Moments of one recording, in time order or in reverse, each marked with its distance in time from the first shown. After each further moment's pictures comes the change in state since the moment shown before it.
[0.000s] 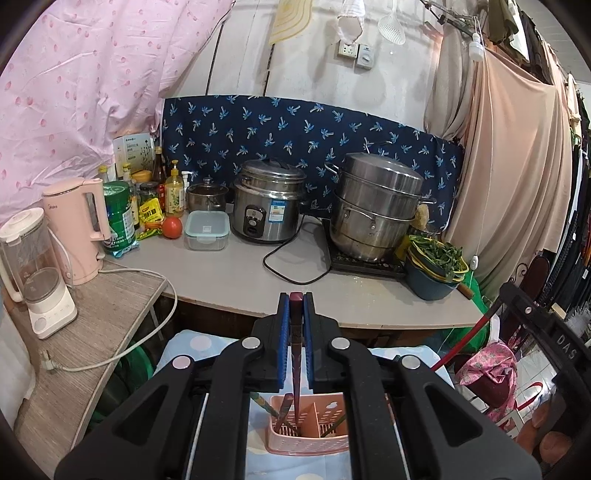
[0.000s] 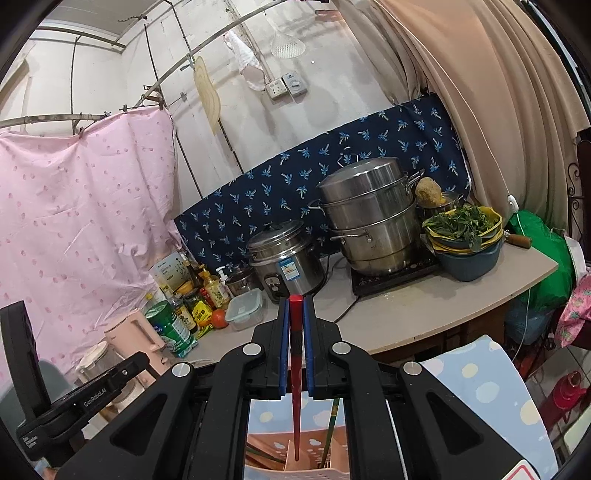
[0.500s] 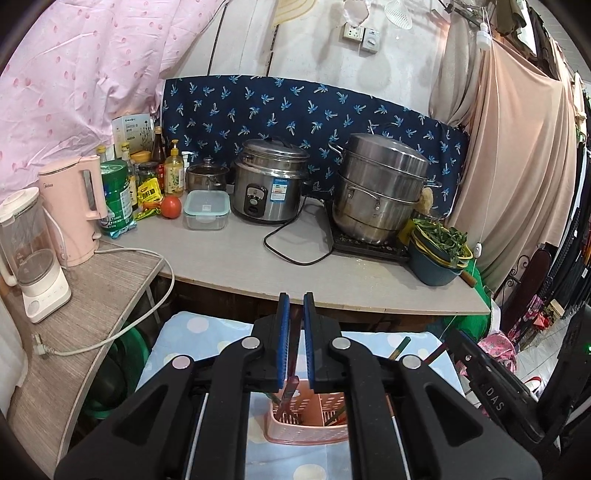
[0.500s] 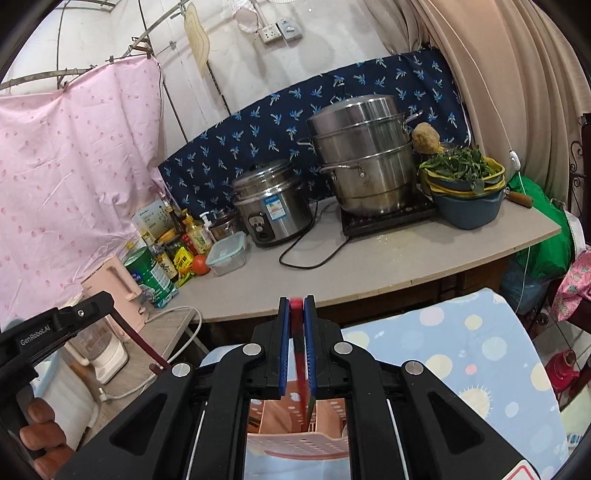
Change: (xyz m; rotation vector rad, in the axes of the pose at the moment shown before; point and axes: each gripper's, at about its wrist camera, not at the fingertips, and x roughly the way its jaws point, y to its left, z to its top) left arm 0.015 0.004 -0.019 -0.014 0.053 -0.003; right arm 0.040 -0.011 -0.059 -0.018 0.155 -0.049
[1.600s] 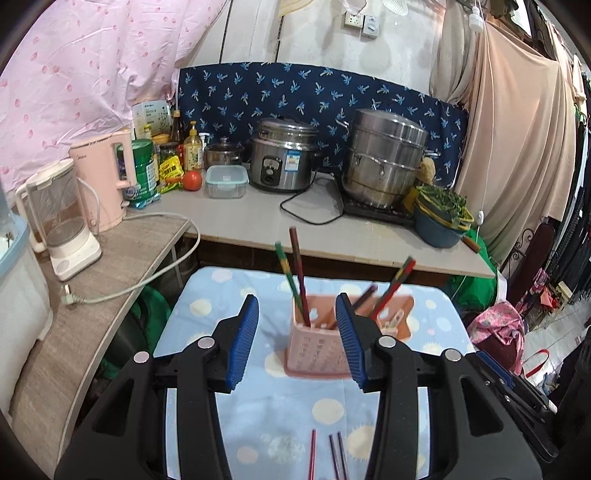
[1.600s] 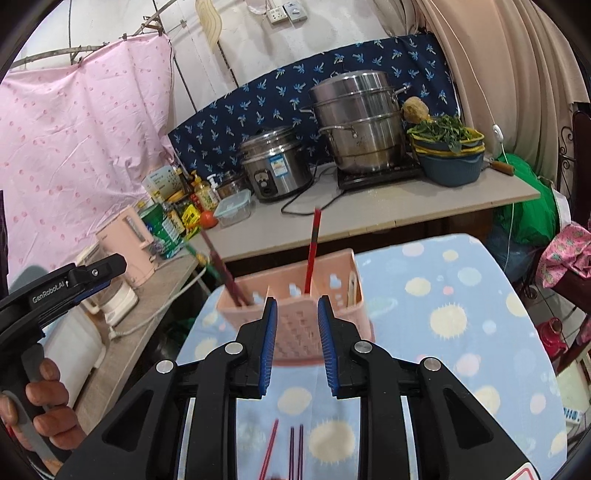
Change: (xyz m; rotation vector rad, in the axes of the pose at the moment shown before) left arm -0.067 0.007 -0.081 0.024 0.071 0.058; right arm -0.092 -0.004 -0.097 -0.039 0.122 0.001
